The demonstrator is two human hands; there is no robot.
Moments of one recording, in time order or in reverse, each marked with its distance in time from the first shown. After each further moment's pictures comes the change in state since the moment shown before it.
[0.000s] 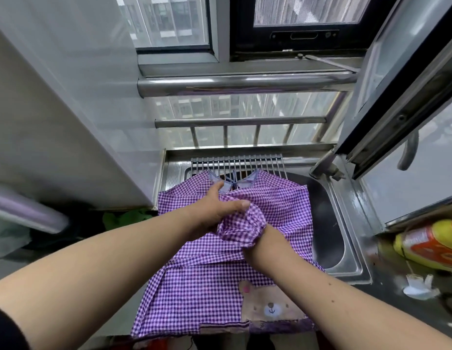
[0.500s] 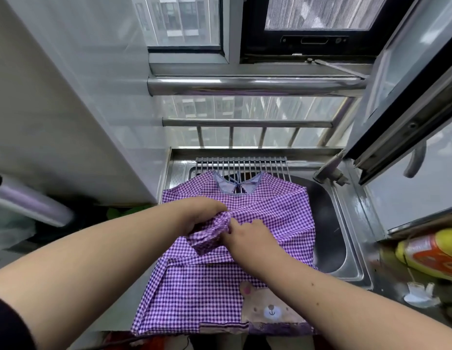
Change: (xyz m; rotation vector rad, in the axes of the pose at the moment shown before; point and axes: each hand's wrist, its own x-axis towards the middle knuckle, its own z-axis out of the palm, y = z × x) left_hand -0.010 0.010 -0.020 0.340 0.101 -0.318; right_hand 0.004 -0.032 -0.011 -0.283 0.167 -0.346
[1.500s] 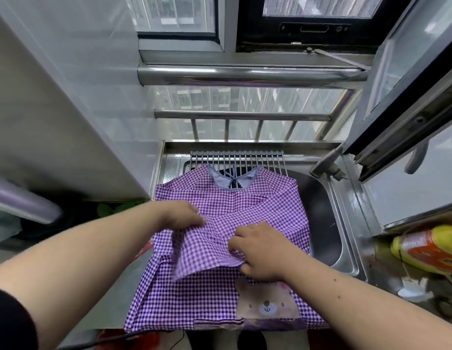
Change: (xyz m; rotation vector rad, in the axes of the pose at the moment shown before) left_hand 0.035 -0.039 -0.041 0.553 0.024 0.074; right_hand -0.028 0.037 0.018 0.111 -0.214 -0.072
